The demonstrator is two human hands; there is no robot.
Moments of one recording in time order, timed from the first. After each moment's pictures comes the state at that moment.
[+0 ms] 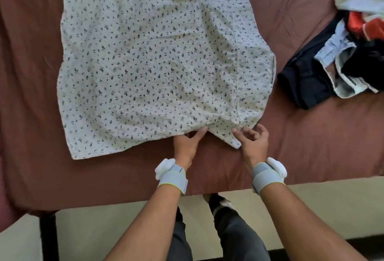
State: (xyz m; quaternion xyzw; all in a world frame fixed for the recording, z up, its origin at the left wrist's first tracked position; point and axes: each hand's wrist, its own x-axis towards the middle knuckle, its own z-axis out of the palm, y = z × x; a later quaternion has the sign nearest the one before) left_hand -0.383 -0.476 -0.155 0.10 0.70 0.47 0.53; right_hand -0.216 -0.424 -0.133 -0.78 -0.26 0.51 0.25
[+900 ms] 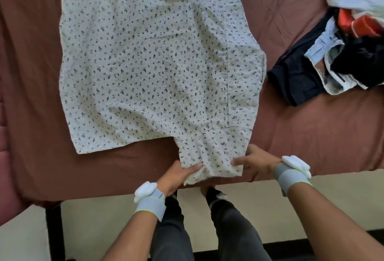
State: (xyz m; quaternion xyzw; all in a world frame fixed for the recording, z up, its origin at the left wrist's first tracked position) left_hand -0.378 -0.550 -0.129 0.07 0.61 0.22 0.76; right_hand -0.144 -0.416 -0.096 -0.59 -0.37 0.70 -0.17
